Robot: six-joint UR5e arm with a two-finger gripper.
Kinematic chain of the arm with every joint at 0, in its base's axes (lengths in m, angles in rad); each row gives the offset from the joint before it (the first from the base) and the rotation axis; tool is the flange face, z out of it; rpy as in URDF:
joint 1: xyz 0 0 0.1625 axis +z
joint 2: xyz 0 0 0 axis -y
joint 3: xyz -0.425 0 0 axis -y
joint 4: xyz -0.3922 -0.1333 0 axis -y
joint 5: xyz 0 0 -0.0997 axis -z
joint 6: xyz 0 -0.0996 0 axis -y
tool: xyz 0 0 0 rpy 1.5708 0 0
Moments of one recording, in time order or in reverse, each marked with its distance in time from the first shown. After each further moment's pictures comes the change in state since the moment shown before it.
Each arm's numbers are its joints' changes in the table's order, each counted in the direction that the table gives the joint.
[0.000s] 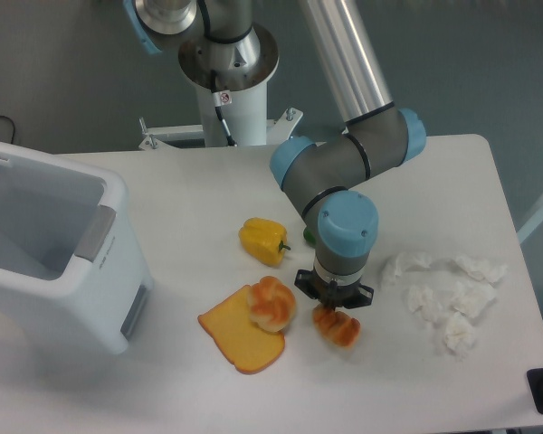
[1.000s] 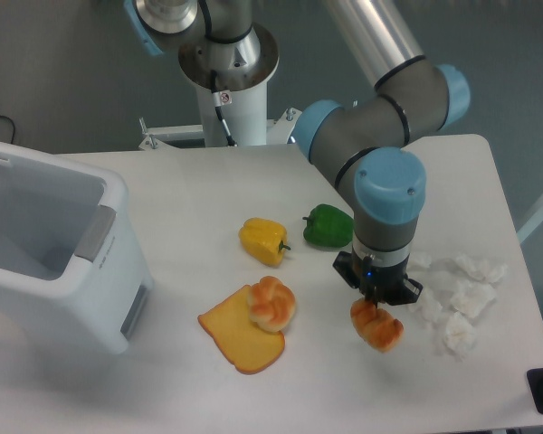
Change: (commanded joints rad) arm 0.041 0.071 0.146 -0.227 0.035 0.308
